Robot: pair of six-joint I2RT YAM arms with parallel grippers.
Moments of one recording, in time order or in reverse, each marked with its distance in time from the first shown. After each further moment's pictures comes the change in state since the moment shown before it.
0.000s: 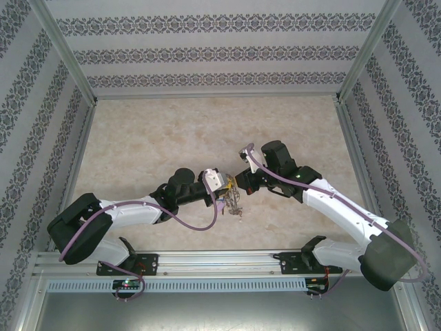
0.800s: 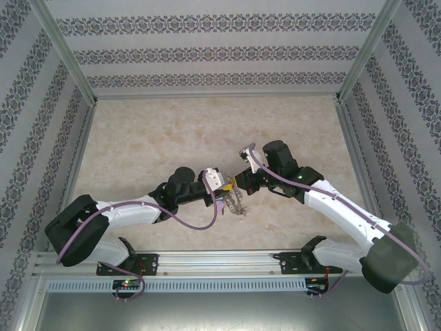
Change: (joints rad) left arm 0.000 -0.025 0.017 -0.058 0.009 -0.002; right arm 0.001 -0.018 0.000 0.005 -0.027 0.000
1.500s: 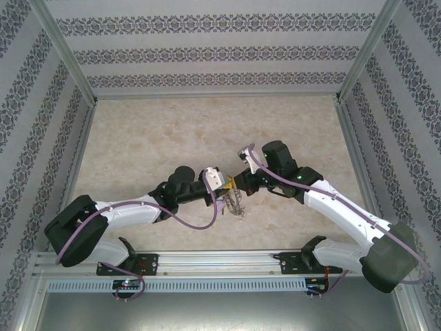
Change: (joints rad) left arm 0.000 -0.002 0.011 -0.004 0.016 -0.005; right arm 0.013 0.002 0.000 0.004 -0.022 0.000
